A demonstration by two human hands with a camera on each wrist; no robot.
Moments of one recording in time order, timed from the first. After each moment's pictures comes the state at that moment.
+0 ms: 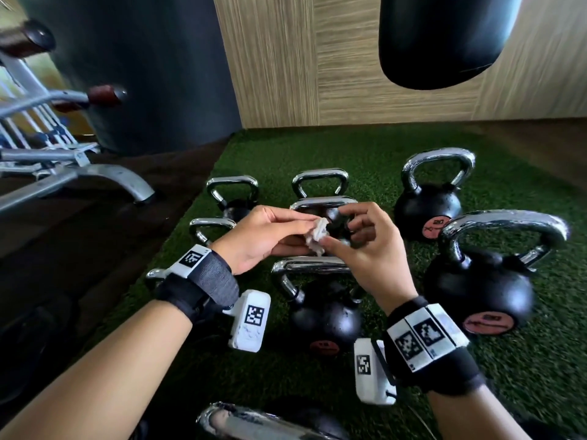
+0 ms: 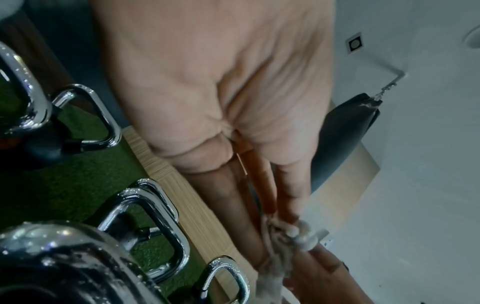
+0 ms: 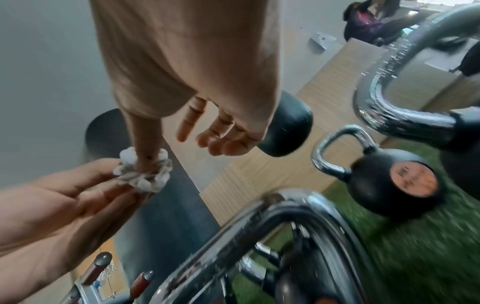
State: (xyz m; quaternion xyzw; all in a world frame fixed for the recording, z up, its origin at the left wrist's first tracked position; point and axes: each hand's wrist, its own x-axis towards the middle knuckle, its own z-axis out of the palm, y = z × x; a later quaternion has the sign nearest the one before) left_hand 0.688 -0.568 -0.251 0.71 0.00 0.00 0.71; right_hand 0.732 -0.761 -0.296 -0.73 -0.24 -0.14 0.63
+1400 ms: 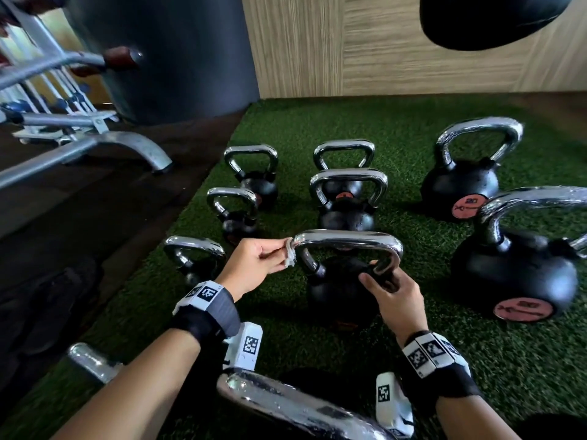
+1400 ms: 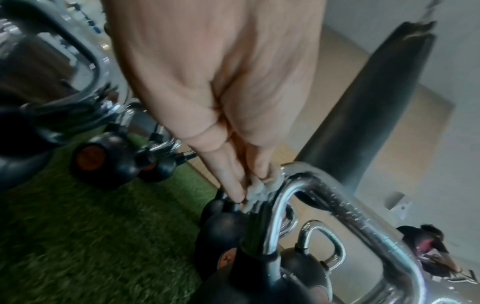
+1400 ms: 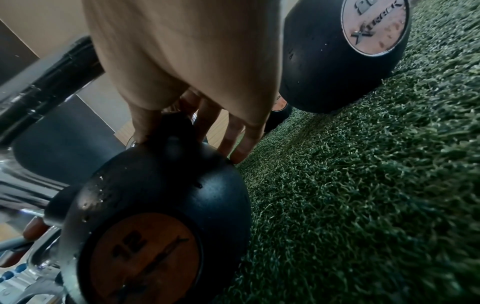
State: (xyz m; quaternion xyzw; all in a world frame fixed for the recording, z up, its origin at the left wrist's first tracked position) left_hand 0.653 -0.509 -0.378 0.76 0.09 0.10 0.63; right_hand 0.744 -0.772 -0.464 -0.80 -0.07 0.00 0.59
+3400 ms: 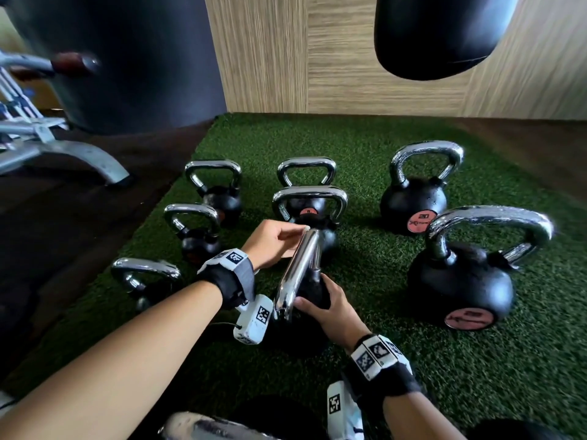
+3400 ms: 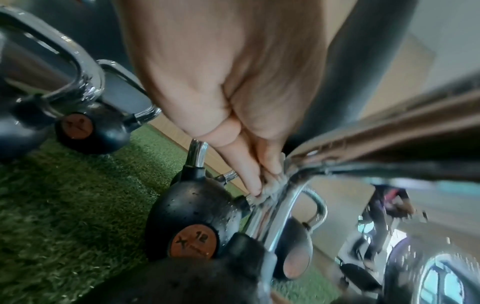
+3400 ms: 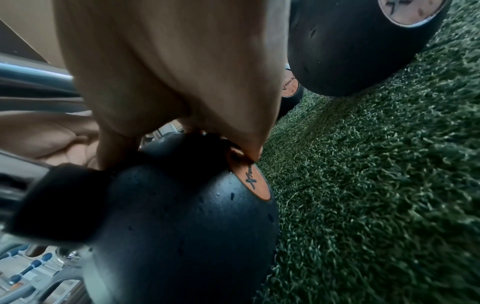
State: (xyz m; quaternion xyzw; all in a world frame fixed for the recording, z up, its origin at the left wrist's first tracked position) left_hand 0.760 -0.557 -0.353 0.84 0.03 0.08 0.53; right_hand 0.746 -0.743 -0.445 -0.80 -0.16 0.18 0.54
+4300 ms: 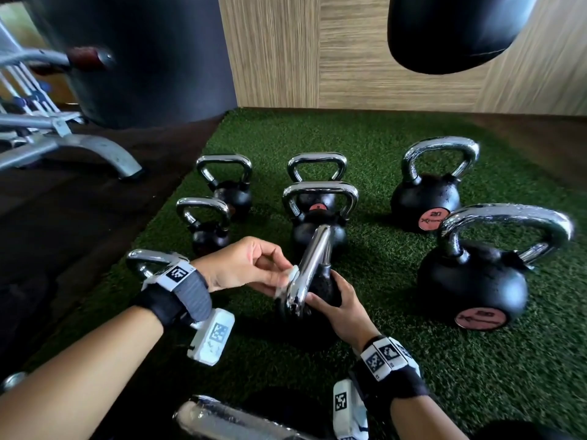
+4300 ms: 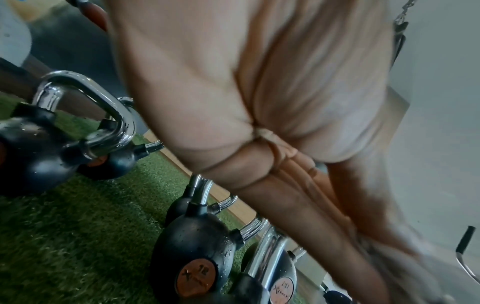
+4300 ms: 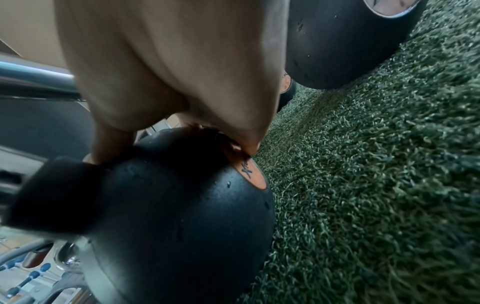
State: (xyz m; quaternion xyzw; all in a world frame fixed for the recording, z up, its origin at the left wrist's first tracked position) left_hand 0.673 -0.529 -0.325 0.75 -0.03 -0.14 0.64; right_hand 0.746 -0.743 -0.462 -0.76 -0.17 0.17 0.60
